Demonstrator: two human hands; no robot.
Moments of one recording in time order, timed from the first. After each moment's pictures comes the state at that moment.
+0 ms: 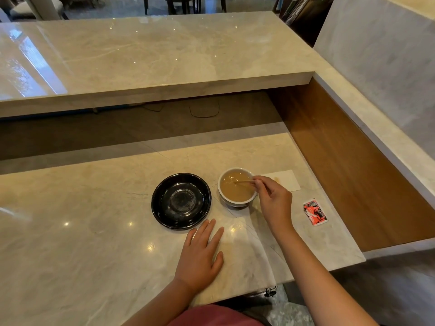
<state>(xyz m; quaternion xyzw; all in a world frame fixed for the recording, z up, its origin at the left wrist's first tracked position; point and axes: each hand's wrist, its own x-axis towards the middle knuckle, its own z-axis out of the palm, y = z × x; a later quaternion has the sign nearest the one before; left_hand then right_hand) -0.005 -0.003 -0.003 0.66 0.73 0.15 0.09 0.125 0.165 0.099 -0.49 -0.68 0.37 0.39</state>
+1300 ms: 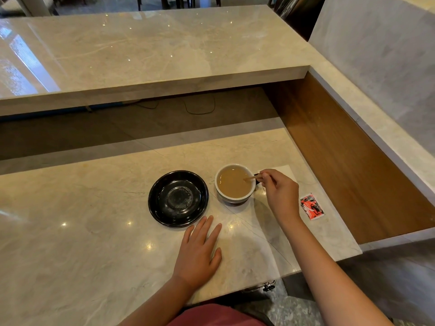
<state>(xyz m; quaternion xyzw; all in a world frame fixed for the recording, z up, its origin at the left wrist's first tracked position) -0.004 -0.003 -0.004 0.66 0.73 0.14 0.09 0.139 0.176 0.108 -0.52 -0.69 0.34 0.37</state>
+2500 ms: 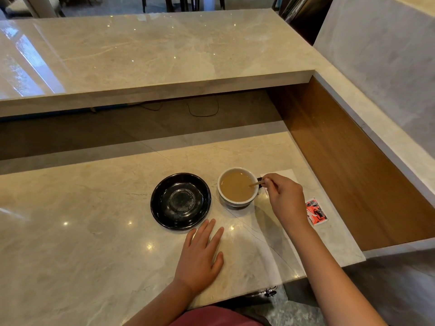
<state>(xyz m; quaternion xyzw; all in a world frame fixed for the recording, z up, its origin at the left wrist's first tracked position) -0.005 -0.004 -0.005 0.66 0.73 0.14 0.09 0.142 0.175 0.122 -0.49 -0.77 0.28 0.31</state>
